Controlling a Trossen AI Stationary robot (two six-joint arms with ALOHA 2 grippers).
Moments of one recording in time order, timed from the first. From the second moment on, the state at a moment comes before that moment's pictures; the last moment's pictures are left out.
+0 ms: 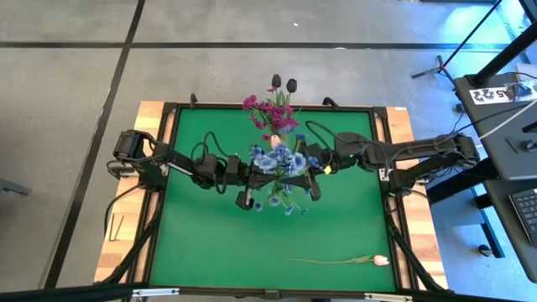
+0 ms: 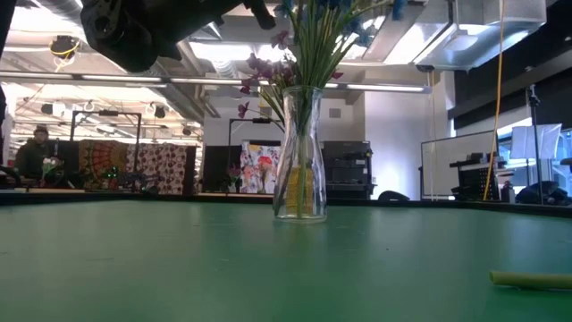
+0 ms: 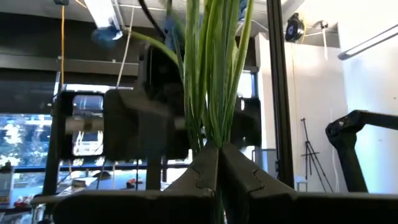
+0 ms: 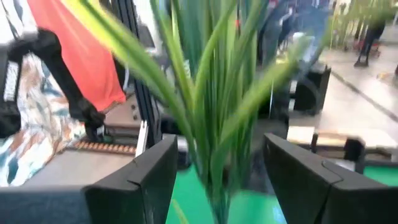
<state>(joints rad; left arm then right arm) -0.09 1.73 0.74 1.52 0.04 -0.02 0.08 1.33 1.07 0.21 -0.19 0.05</state>
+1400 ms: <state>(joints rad) -0.30 1.36 0.74 0.89 -0.53 0.16 0.08 1.33 1.07 0.09 -0.18 -0.06</state>
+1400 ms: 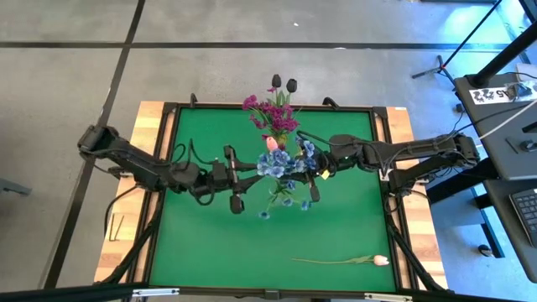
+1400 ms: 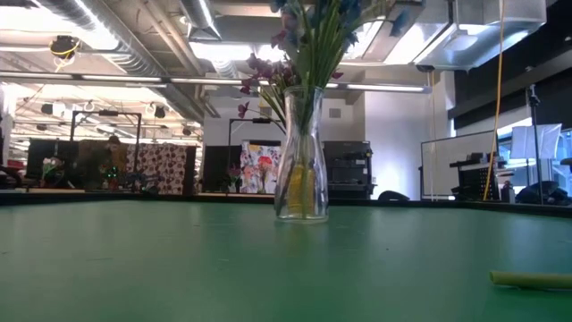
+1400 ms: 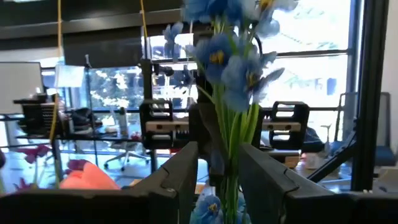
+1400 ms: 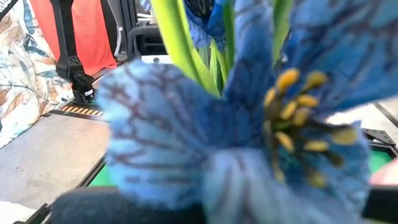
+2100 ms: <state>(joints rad) -0.34 1.35 0.74 0.88 -0.62 0.19 0.08 1.35 1.07 0.10 -0.19 -0.06</state>
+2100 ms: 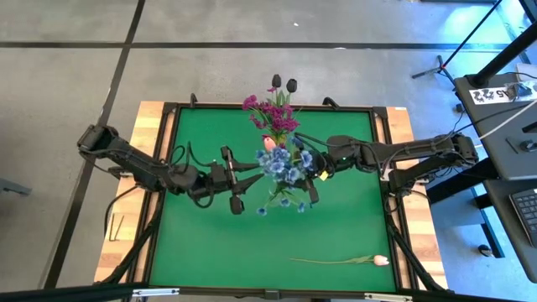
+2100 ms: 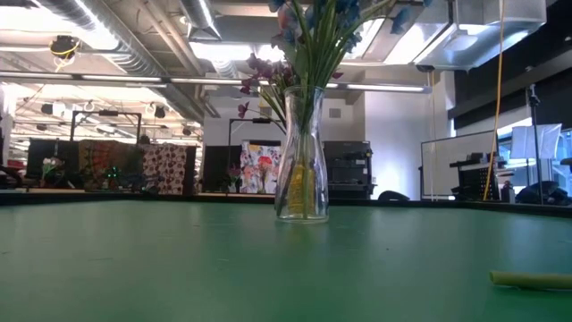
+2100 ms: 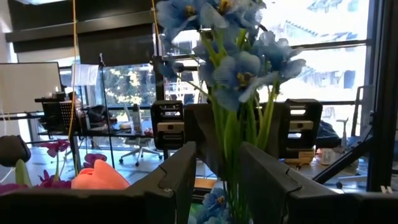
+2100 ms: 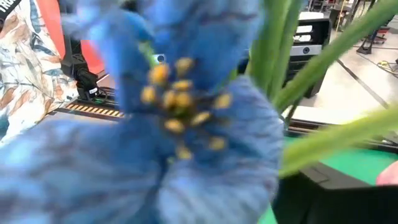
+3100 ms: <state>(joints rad) -0.42 1.29 0.74 0.82 -0.72 0.20 0.08 1.35 1.23 -0.21 -0.13 -0.06</state>
